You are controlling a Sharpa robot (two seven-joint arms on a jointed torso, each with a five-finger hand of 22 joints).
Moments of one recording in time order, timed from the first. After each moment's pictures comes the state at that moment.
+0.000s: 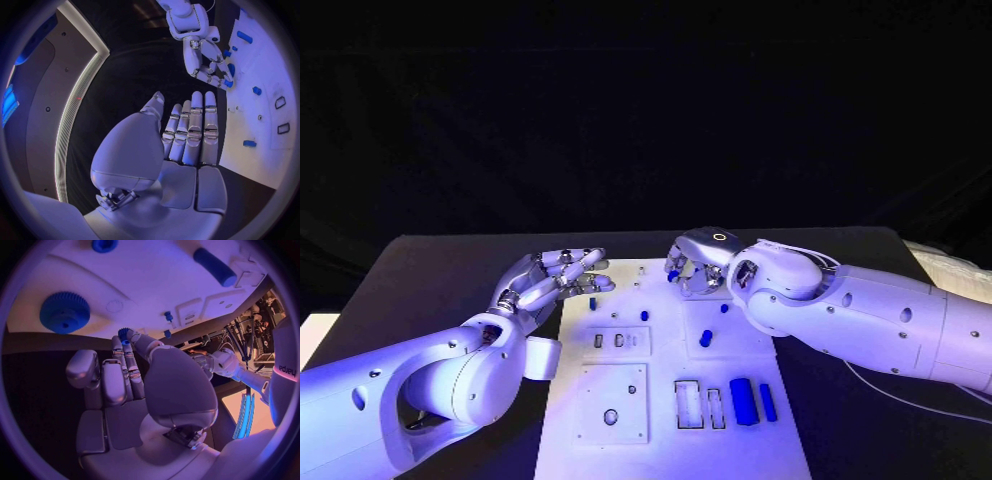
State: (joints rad) left arm 1.16 -0.94 -0.01 1.78 0.02 -0.43 0.51; left_hand 1.42 -0.02 0.06 0.15 0.09 1.00 0.20 0.09 0.07 1.09 0.15 0.07 0.07 1.17 0.10 0.19 0.24 0.17 1.03 0.20 0.26 0.10; right arm 1.29 -0.71 -0.03 1.45 -1.71 -0.29 -0.17; right_hand 1.33 -0.08 0.51 -0.09 0.12 1.15 0.13 0.07 0.09 1.26 0.07 0.06 0.07 1.47 -0.02 1.32 1.08 0.12 1.30 0.08 1.25 0.96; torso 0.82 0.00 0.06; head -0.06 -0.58
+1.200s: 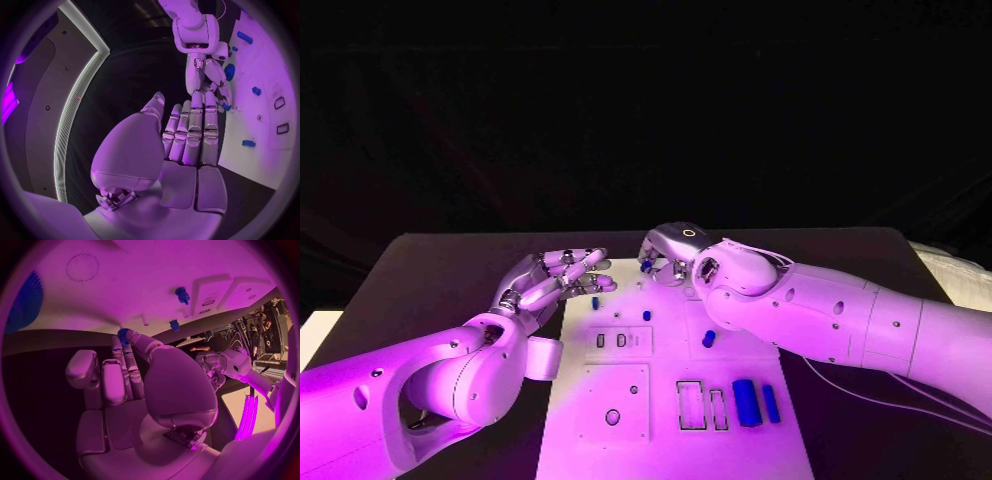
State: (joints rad) left arm 1.16 -0.93 -0.01 1.78 0.03 -0.43 0.51; left_hand 1.42 -0.02 0.06 0.14 0.09 1.00 0.21 0.08 0.07 1.09 0.15 0.07 0.07 1.17 0.10 0.18 0.24 0.17 1.03 0.20 0.26 0.10; right arm 1.28 -0.52 -0.03 1.27 -1.71 -0.37 -0.19; right_hand 1.33 -0.08 0.52 -0.09 0.11 1.14 0.14 0.07 0.09 1.25 0.08 0.06 0.06 1.47 -0.02 1.32 1.09 0.12 1.30 0.08 1.26 0.97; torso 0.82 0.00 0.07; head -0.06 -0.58
